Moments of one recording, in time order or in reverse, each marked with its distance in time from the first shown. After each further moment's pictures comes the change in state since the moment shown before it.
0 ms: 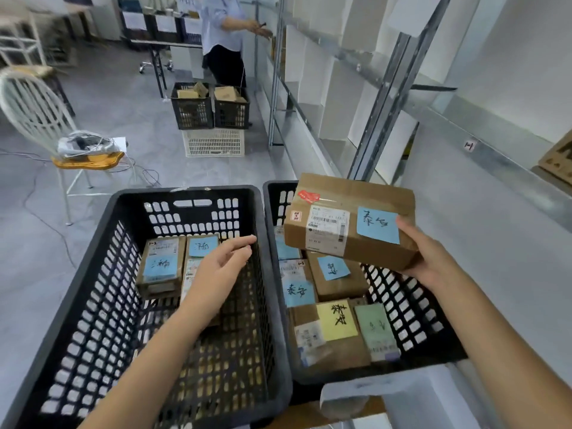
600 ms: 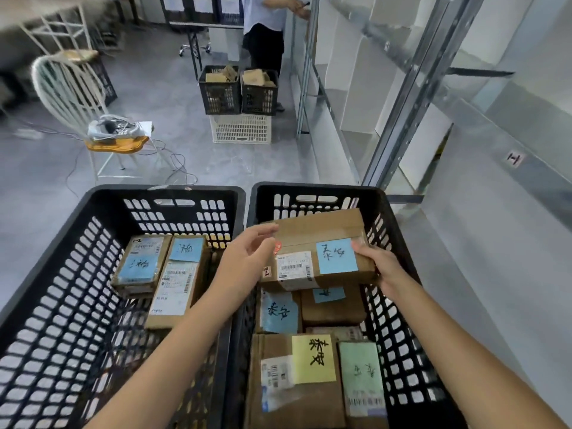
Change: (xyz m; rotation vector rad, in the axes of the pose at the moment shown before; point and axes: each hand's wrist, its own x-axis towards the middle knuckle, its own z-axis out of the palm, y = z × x) left_hand 0.085 0.019 0.109 0.094 0.120 -0.001; right_hand 0.164 0.049 0.016 -0.186 -0.231 0.120
